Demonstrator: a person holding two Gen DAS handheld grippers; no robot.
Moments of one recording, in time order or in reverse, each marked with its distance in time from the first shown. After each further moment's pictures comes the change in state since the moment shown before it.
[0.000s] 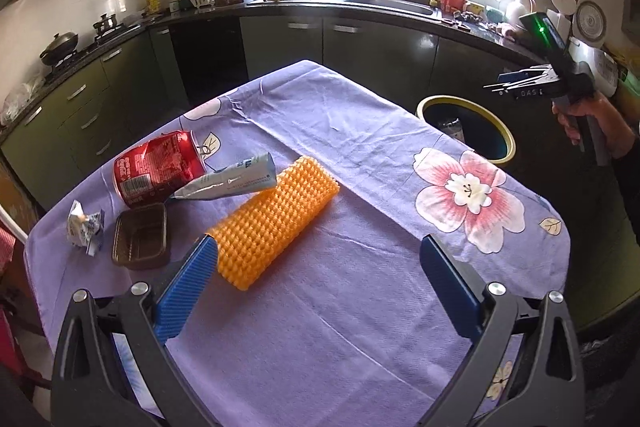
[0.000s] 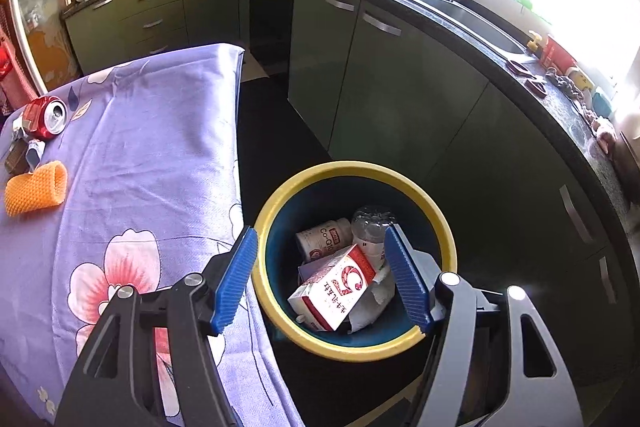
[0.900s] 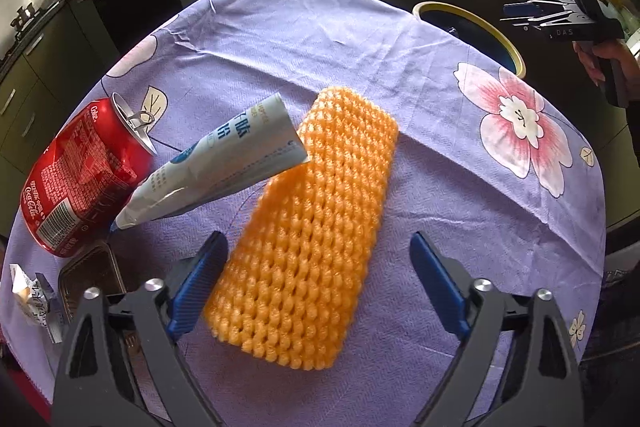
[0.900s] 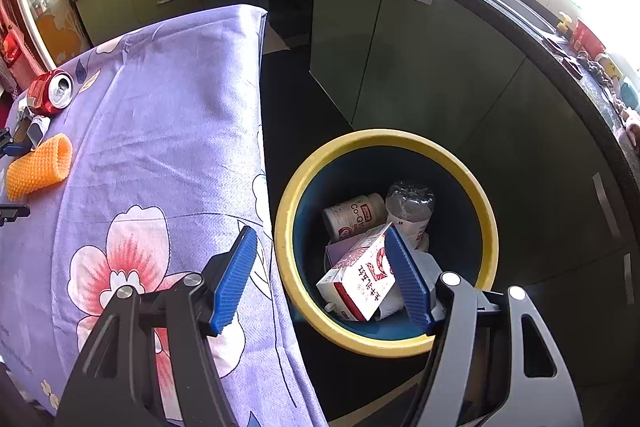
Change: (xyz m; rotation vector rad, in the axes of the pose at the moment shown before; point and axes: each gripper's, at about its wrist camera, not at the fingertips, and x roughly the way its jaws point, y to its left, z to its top) left arm 0.108 0.045 0.018 0.169 0.298 -0.161; right arm 0.040 0.014 -0.006 -0.008 0.098 0.071
